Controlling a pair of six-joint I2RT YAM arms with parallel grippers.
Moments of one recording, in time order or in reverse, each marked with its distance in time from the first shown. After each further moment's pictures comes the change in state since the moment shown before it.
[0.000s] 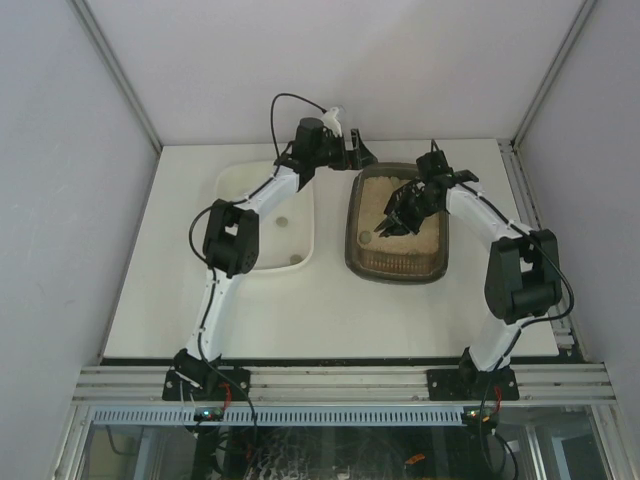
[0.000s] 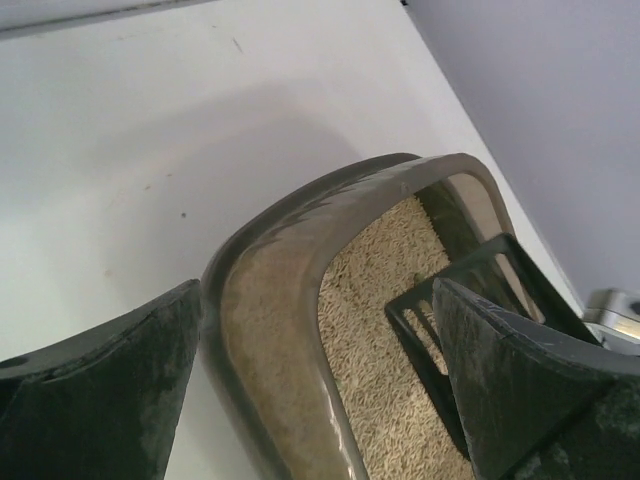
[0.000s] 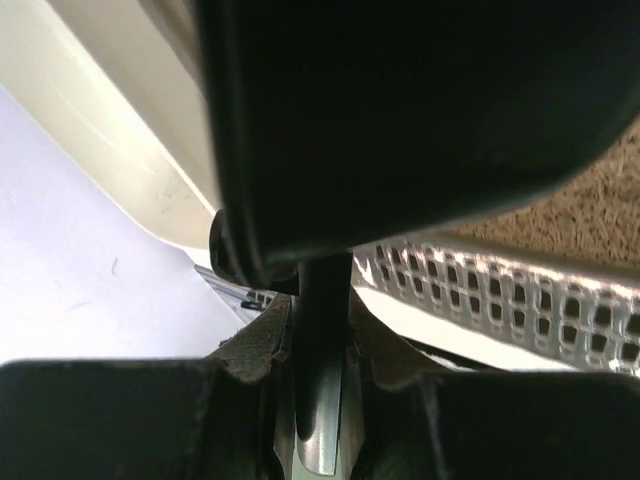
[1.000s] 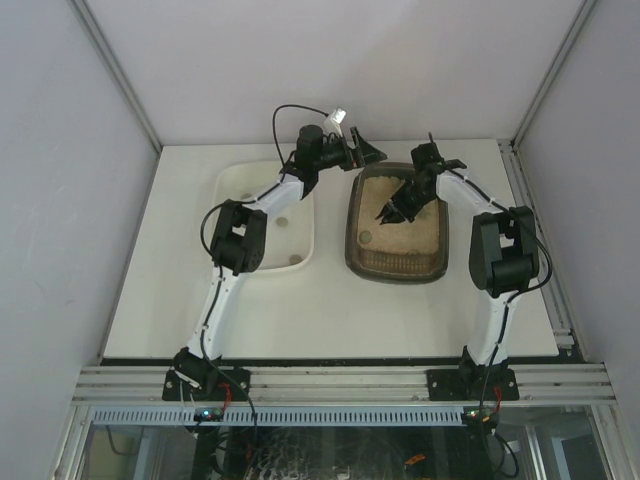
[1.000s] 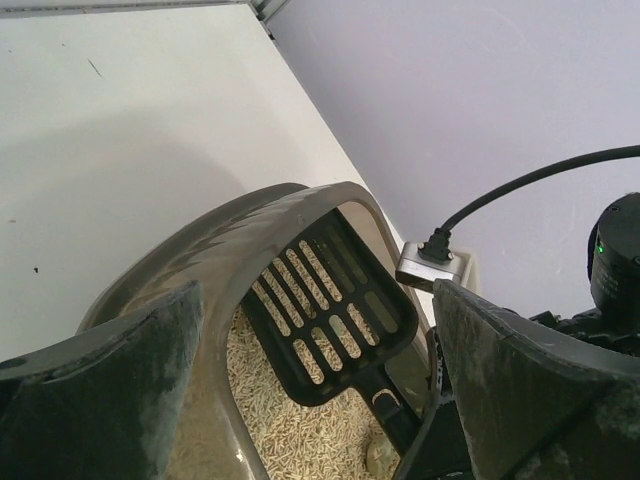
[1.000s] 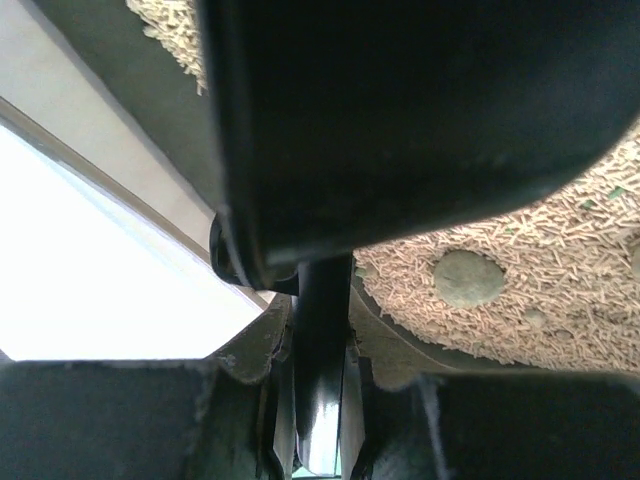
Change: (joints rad) left arm 0.003 0.126 0.011 0.373 0.196 -0.346; right arm -0.034 0.265 0.215 -0.002 0.120 0.096
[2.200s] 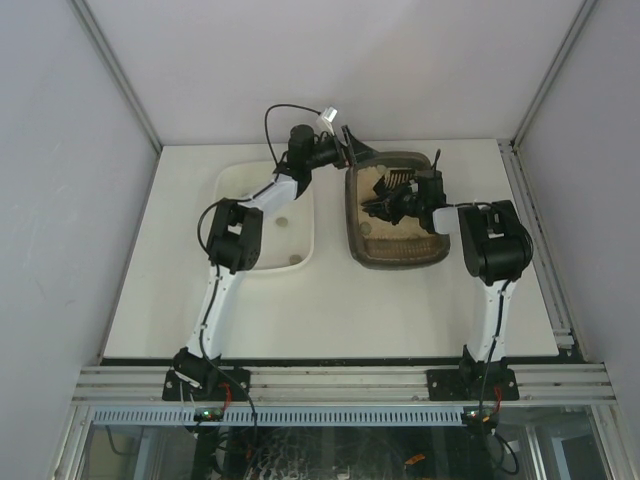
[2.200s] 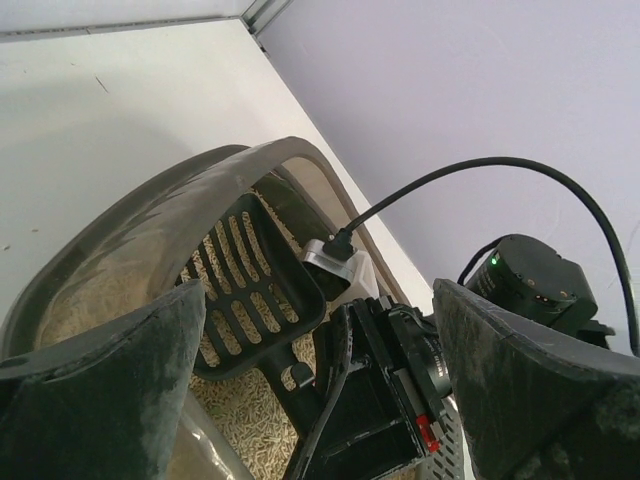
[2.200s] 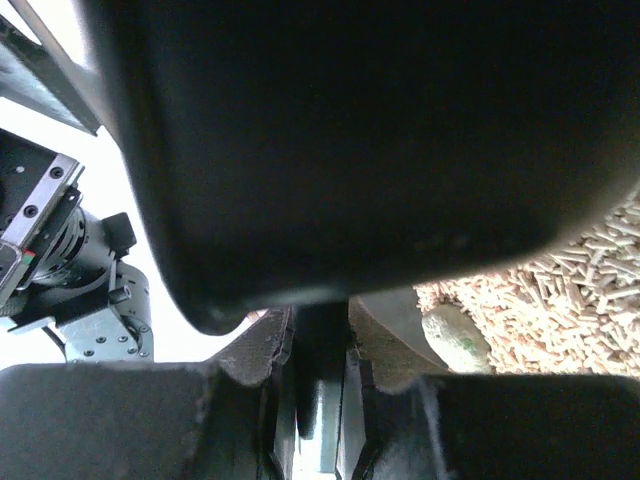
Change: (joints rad) left arm 0.029 0.000 -0.026 0.072 0.049 -0.022; right arm -0.027 0.114 -0.394 1.133 -0.294 0.346
